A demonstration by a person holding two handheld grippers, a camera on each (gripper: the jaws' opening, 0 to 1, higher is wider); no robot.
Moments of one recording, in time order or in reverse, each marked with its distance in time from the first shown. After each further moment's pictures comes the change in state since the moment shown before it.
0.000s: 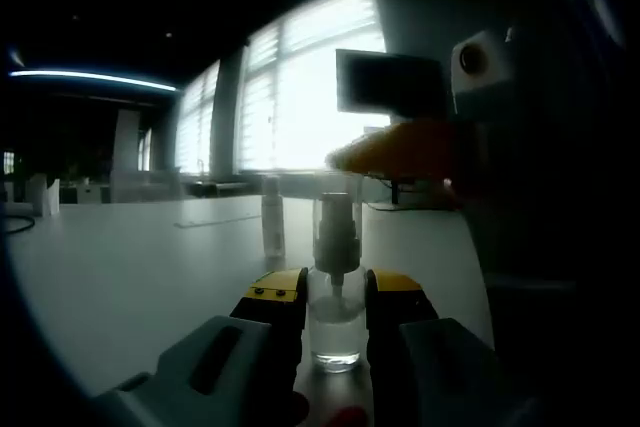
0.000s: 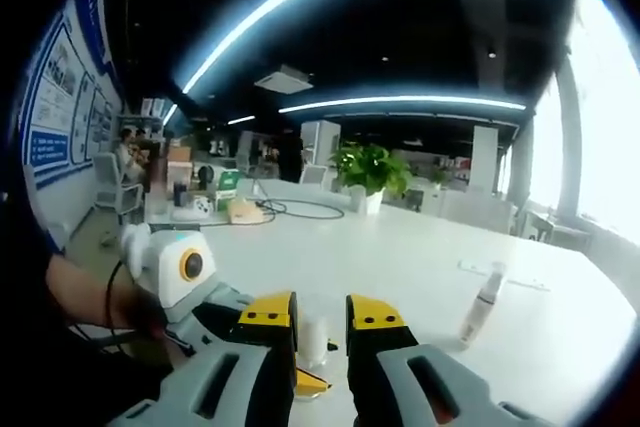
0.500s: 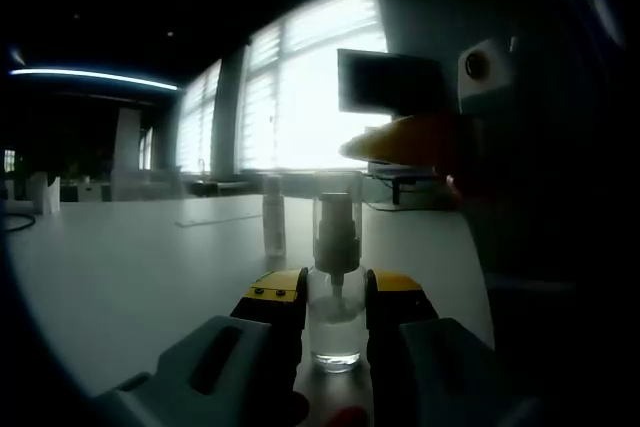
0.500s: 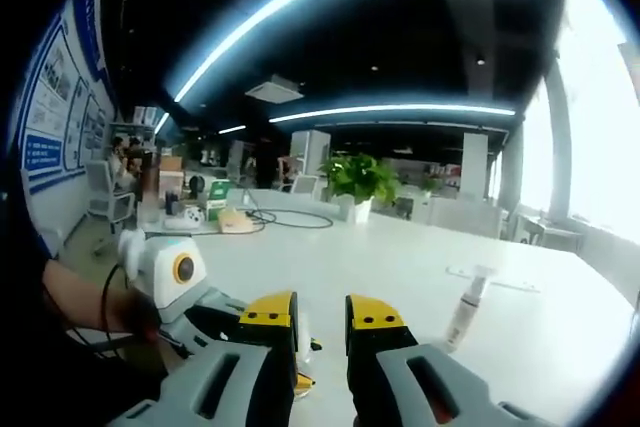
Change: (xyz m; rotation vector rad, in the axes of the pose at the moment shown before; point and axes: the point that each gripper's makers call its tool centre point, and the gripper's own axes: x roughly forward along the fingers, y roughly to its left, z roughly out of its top) left arm 0.000 0.002 0.000 -0.007 0.001 0.006; right arm -0.010 -0.016 0.001 0.020 -0.045 -0.044
